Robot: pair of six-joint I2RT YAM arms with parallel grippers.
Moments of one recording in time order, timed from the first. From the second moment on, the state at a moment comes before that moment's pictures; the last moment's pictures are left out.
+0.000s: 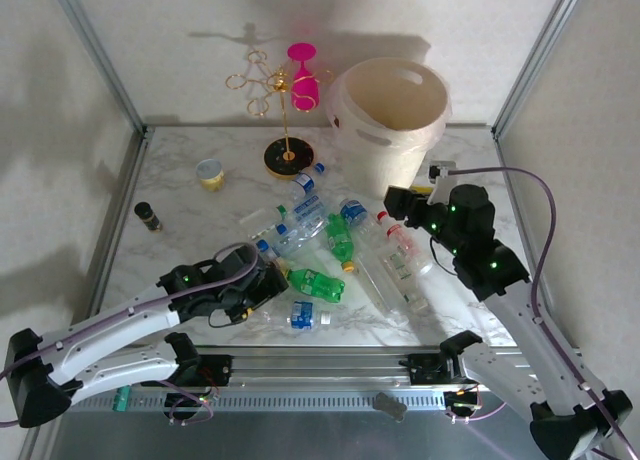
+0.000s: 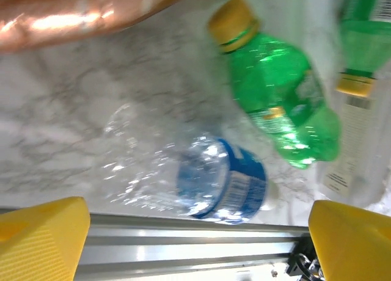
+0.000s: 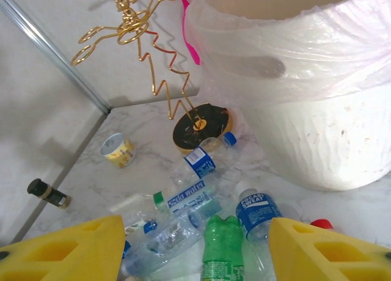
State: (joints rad) left arm -0.90 0.91 0.70 -0.85 0.00 -1.45; right arm 0.46 0.84 0.92 -0.37 -0.08 0.43
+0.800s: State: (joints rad) left arm -1.06 1.12 0.64 -0.63 -0.06 -1.68; right arm 0.47 0.70 0.87 -0.37 -0.02 0.42
